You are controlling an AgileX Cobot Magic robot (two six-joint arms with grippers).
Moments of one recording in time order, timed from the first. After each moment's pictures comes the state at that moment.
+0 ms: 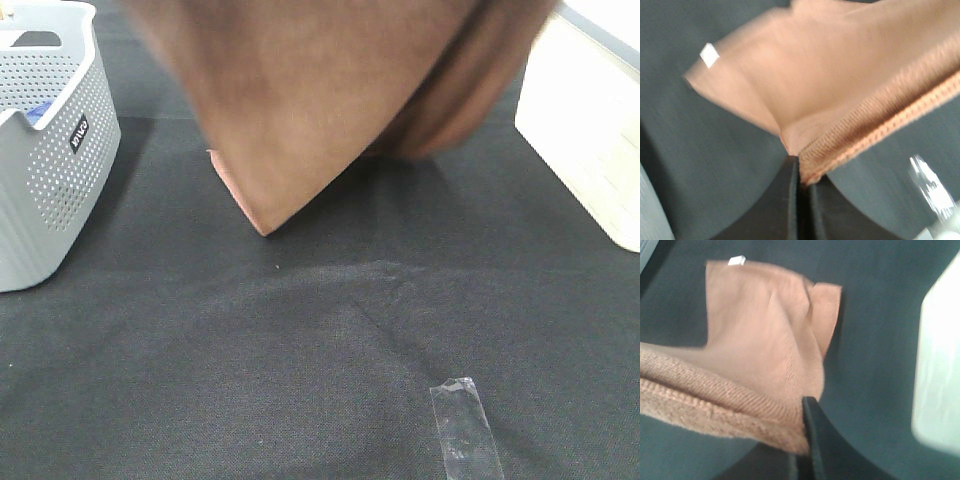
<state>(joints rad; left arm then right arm) -0.39 1.61 -1.74 -0.23 1.19 0.12 0.30 1.48 -1.74 0.02 1.21 -0.04</state>
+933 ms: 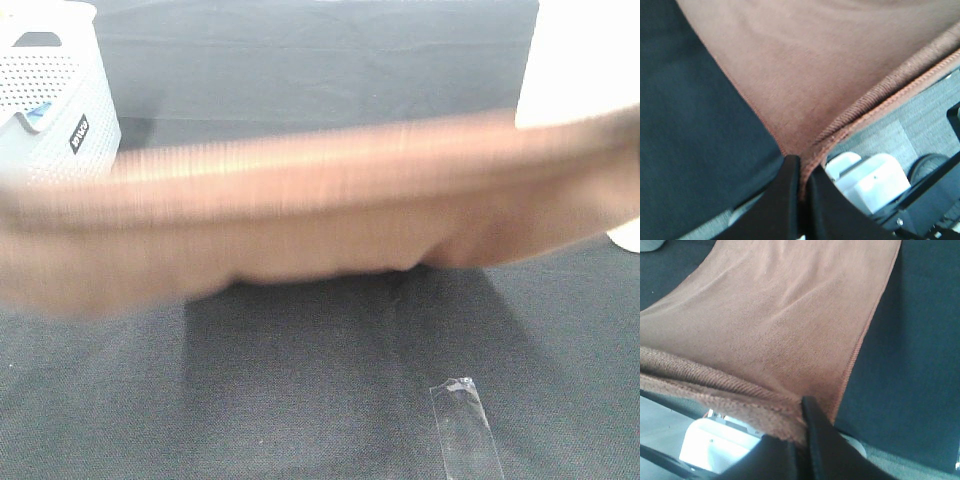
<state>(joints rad) -0.41 0.94 -0.95 -0.33 1.12 -0.04 0.32 0.97 -1.04 0.22 1.20 0.12</state>
